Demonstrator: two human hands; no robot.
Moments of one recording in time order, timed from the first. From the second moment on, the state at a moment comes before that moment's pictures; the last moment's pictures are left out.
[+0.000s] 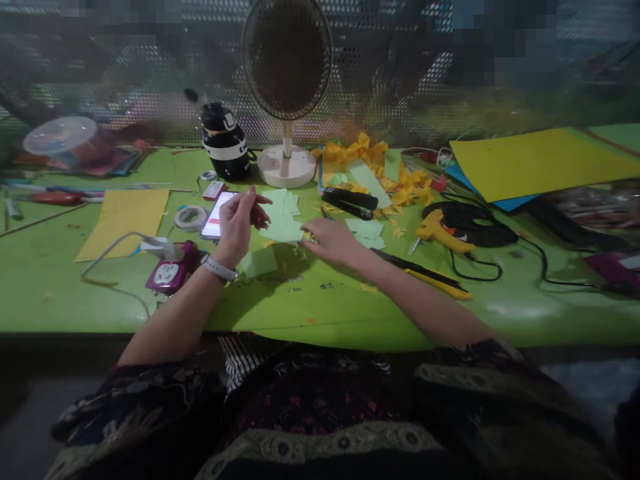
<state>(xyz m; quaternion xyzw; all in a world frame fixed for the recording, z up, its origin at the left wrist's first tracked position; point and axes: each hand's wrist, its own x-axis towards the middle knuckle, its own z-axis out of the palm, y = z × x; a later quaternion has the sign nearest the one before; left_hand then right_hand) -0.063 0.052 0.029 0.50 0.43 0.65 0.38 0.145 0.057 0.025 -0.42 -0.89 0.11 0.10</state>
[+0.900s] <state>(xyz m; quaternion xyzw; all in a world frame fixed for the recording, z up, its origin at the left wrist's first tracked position) -0.073 0.070 0.012 0.50 0.42 0.66 0.38 0.079 0.164 0.030 -0.30 -0.95 -0.06 -0.09</state>
